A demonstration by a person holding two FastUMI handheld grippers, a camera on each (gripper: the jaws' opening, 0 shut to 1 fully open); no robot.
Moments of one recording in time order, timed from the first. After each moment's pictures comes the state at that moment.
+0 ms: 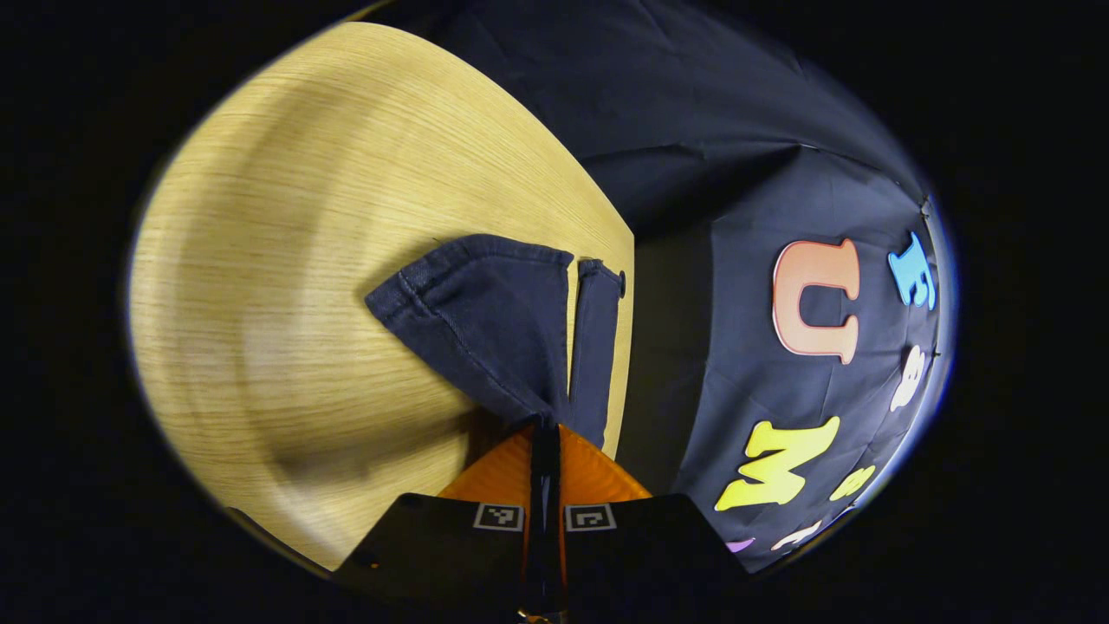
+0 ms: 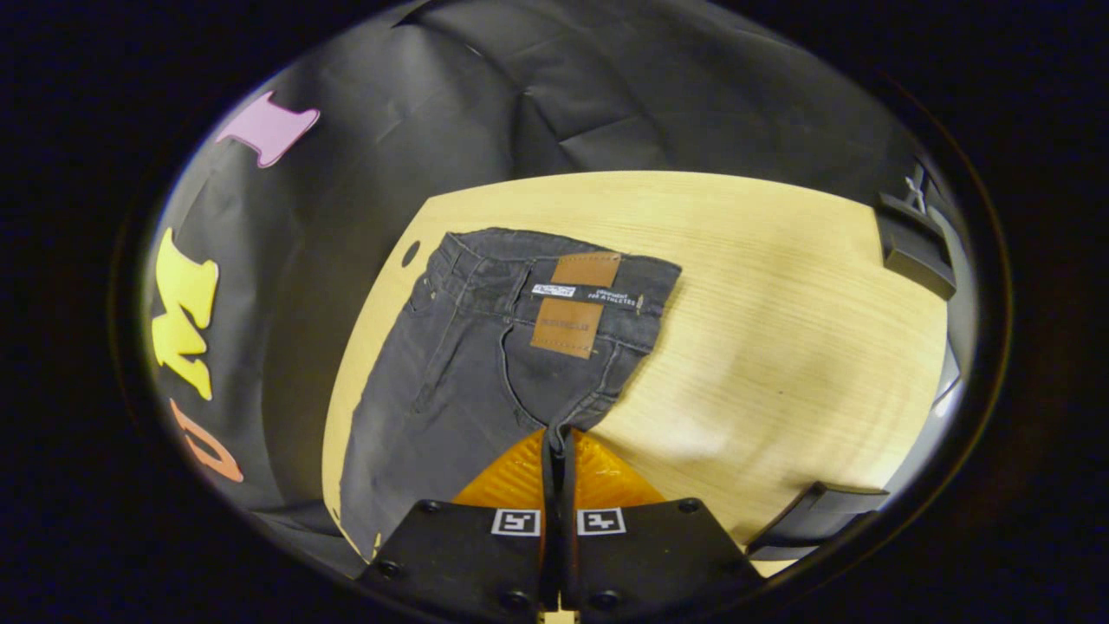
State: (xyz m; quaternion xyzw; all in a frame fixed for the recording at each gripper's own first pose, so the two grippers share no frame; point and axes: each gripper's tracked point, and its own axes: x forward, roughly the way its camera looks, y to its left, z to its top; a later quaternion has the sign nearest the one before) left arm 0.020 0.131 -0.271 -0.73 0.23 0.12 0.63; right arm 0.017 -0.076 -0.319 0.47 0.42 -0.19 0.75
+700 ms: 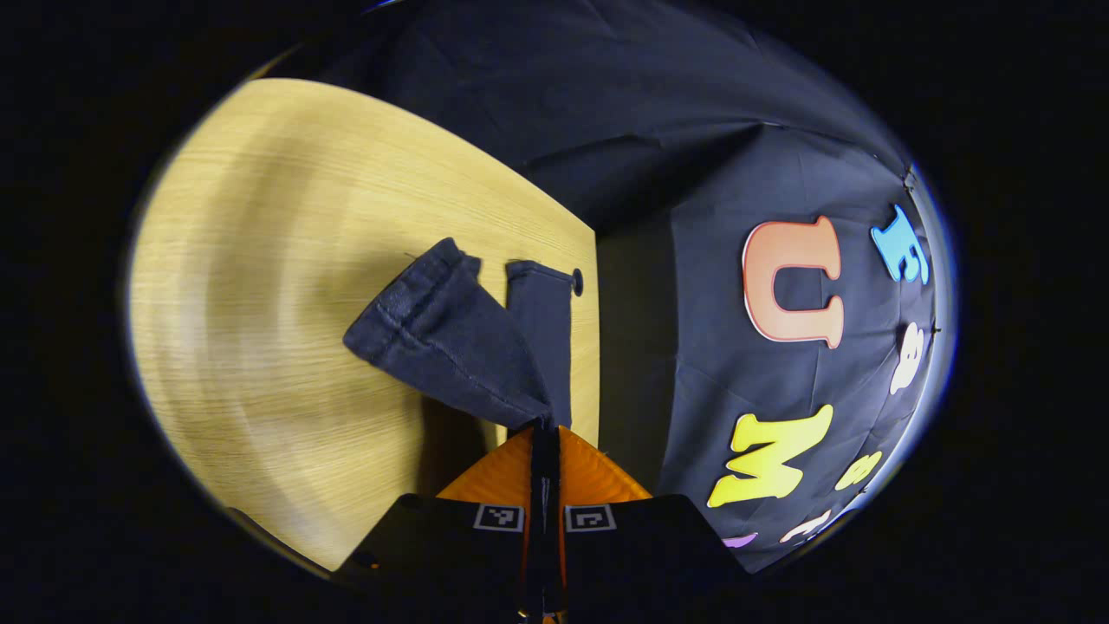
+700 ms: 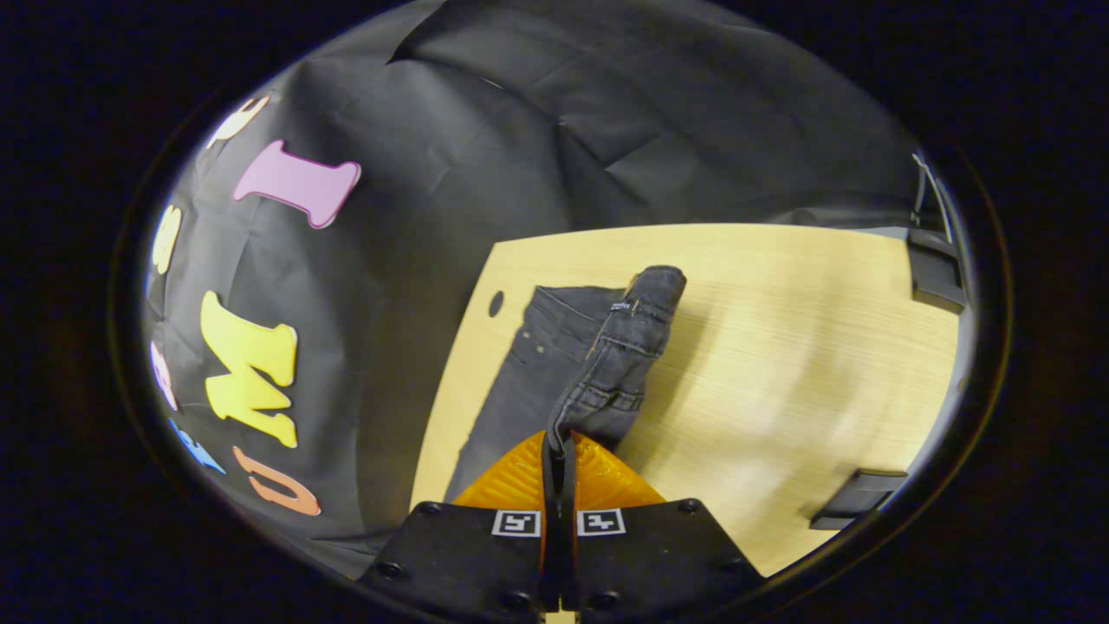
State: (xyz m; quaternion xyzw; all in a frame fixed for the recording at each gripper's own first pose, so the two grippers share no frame) left arm 0.074 0.138 -0.204 -0.70 0.23 0.10 0.67; right arm 0.073 -0.085 -0.210 0.54 0.33 -0.12 0.77
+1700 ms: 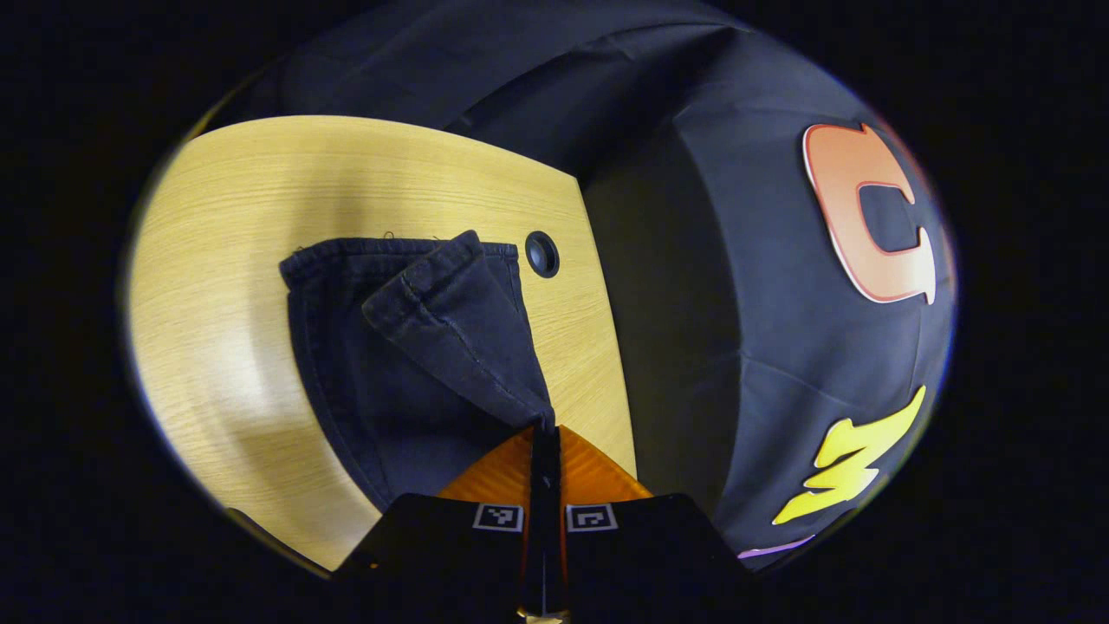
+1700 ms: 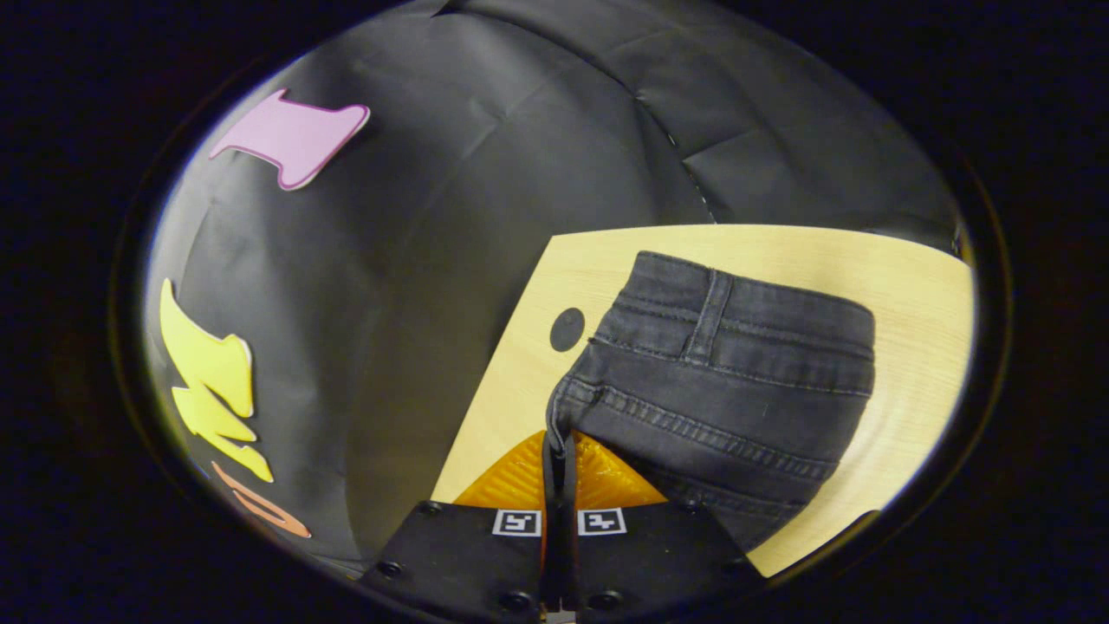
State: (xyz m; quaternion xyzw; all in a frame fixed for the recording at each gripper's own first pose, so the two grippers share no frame) left arm 0.274 0.102 -0.268 -0.62 0.33 0.12 0.70; right arm 0.288 -0.043 -0.269 0.51 0.33 -0.13 0.79
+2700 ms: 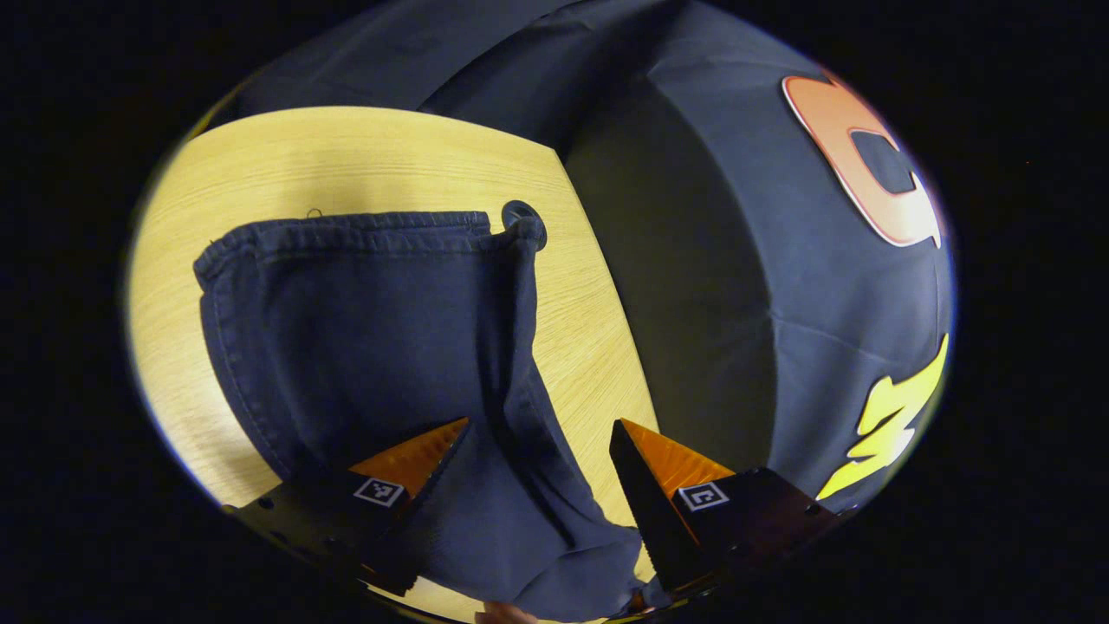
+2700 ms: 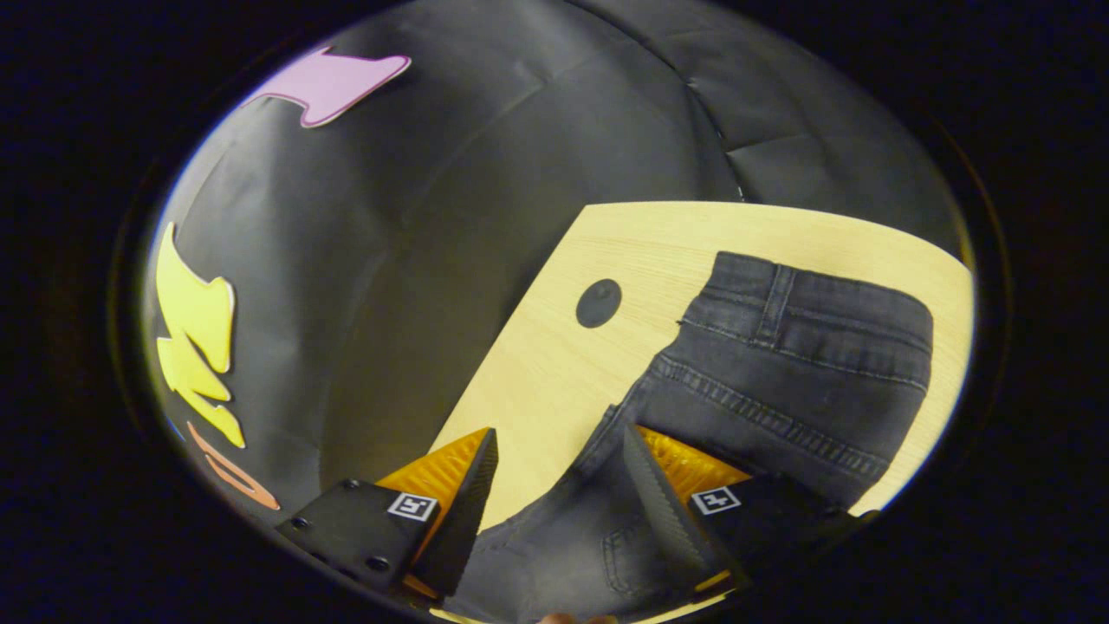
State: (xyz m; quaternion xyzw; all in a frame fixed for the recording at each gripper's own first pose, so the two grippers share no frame) left arm 0.287 0.077 -0.286 -0.57 0.34 0.10 0.74; right arm 0.305 -0.009 -0.267 0.47 0.34 -0.07 0.81
